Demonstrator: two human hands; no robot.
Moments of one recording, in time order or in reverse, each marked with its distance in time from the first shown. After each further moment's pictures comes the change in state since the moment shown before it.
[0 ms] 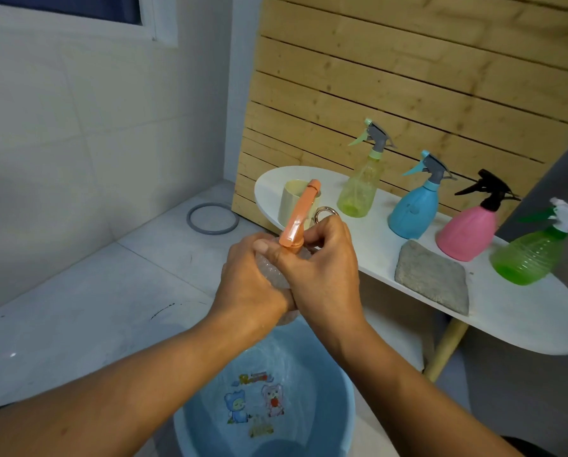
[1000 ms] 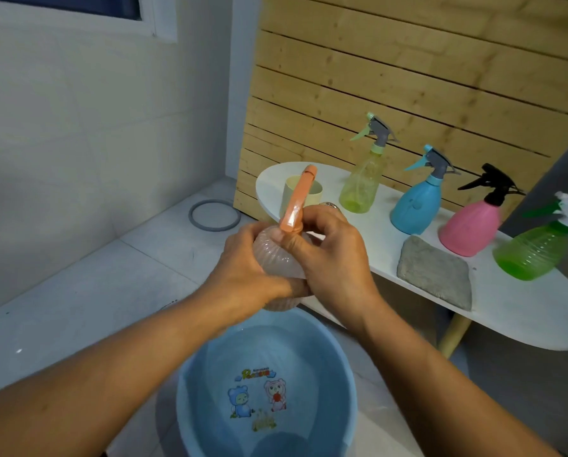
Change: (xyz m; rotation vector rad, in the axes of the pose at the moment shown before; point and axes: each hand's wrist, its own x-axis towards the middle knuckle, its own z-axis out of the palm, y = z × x) left_hand 0.010 -0.009 -0.021 -0.057 -0.119 -0.024; right_hand 0.018 -0.002 -0.015 0.078 -0.195 -0.050
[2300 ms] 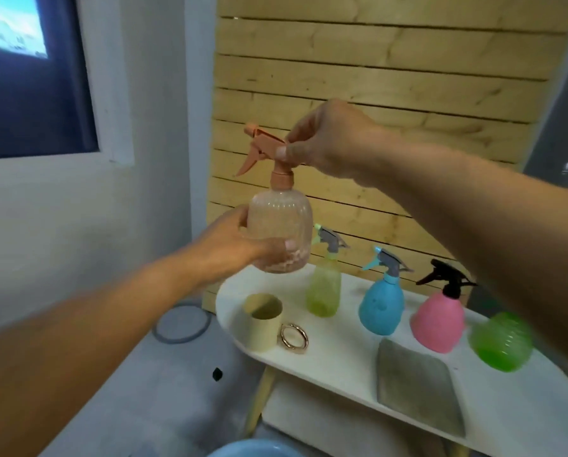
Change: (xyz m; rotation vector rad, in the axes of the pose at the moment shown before) left_hand 0.187 0.154 -0.023 0.196 -0.158 0.299; right_hand 0.228 -0.161 -0.133 -0.526 0.025 -0.142
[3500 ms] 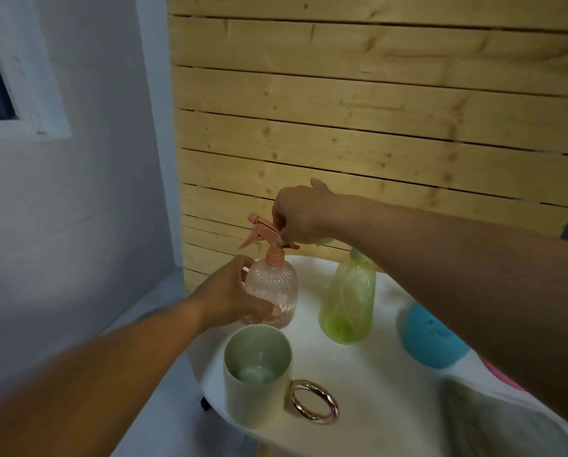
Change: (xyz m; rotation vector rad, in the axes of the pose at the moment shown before) left_hand 0.147 -0.235 0.045 0.217 -0.157 -0.213; right_hand 0.124 0.179 0.184 -0.624 -0.441 -0.057
